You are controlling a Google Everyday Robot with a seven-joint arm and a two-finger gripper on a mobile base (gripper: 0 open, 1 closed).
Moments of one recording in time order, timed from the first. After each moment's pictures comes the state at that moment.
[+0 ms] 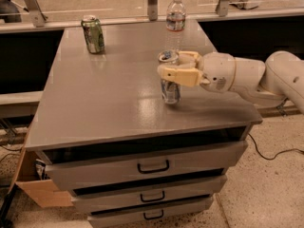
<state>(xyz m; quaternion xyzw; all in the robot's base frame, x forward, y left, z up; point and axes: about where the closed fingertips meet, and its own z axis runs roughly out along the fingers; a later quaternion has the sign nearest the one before) 0.557 -0.048 0.940 -0.44 0.53 0.46 0.56</state>
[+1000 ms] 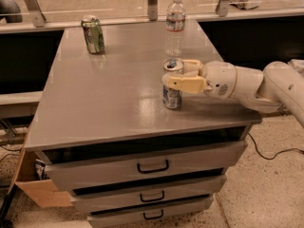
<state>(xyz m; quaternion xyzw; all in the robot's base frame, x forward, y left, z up) 0.562 -0.060 0.915 -0.43 0.52 0.49 0.55</state>
